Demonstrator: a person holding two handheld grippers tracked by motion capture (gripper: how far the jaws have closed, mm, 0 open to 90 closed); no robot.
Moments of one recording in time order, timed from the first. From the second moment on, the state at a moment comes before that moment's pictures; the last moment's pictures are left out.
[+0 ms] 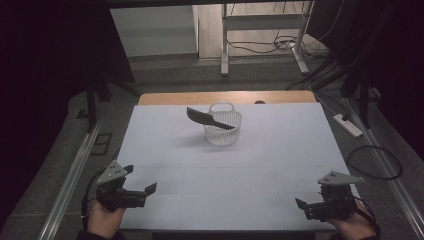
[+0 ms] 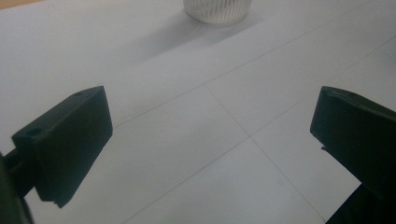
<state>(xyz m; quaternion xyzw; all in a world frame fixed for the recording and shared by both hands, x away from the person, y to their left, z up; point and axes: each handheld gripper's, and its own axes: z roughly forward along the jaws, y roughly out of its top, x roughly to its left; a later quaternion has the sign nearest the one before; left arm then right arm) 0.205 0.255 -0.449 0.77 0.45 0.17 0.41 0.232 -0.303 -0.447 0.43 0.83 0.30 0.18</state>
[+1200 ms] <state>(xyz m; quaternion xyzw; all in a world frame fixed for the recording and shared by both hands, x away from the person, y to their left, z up) 0.174 0.268 -0.458 0.77 0.48 0.19 0.37 0.232 -0.303 -0.446 0.44 0.83 0.29 0.18</state>
